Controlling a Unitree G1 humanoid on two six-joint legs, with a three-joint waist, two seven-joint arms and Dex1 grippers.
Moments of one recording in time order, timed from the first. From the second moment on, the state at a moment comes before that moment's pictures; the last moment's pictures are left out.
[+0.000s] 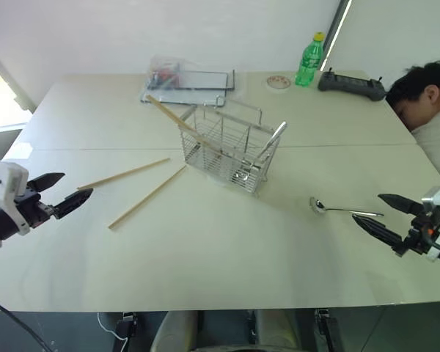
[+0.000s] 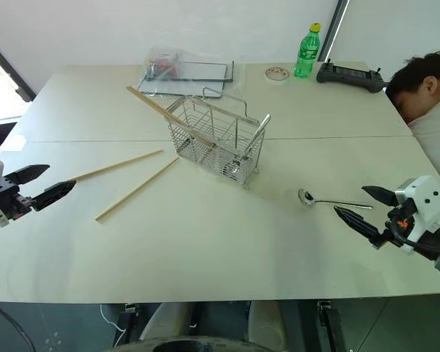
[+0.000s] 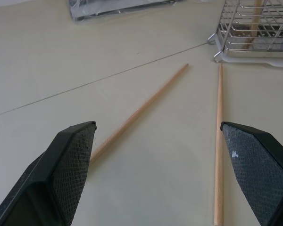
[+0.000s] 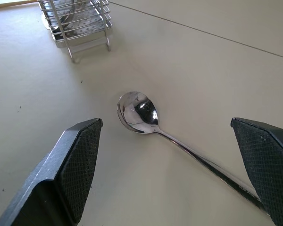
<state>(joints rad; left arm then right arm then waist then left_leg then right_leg) 0.03 0.86 0.57 -0.06 -0.56 0.47 -0.89 0.27 -0.82 -0.63 -0.33 0.58 0.52 0.90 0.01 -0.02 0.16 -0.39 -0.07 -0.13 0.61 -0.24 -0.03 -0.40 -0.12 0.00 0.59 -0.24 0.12</state>
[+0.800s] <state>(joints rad) -0.02 0.87 0.54 -0.05 -0.56 0.49 -0.93 0.28 -0.82 -0.63 -0.33 0.58 0.52 0.88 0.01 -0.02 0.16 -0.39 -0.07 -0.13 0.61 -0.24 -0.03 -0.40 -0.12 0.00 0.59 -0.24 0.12</state>
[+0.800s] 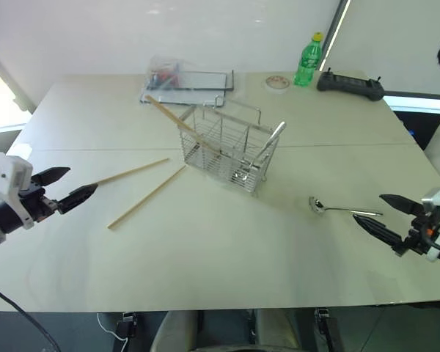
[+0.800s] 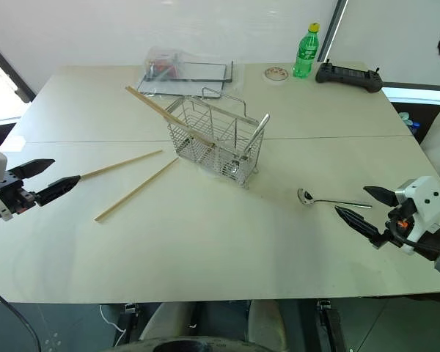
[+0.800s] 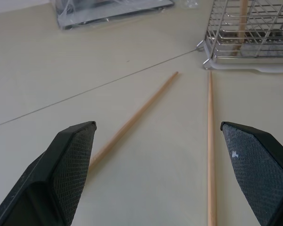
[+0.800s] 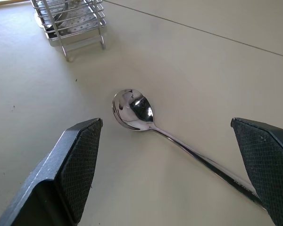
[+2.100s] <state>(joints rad) -0.63 0.85 -0.11 -0.35 -0.80 0.89 -1.24 -0.34 -1.02 -0.05 0.40 0.23 0.14 1.31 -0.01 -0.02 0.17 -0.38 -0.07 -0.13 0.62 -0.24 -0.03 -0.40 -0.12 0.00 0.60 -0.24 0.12</state>
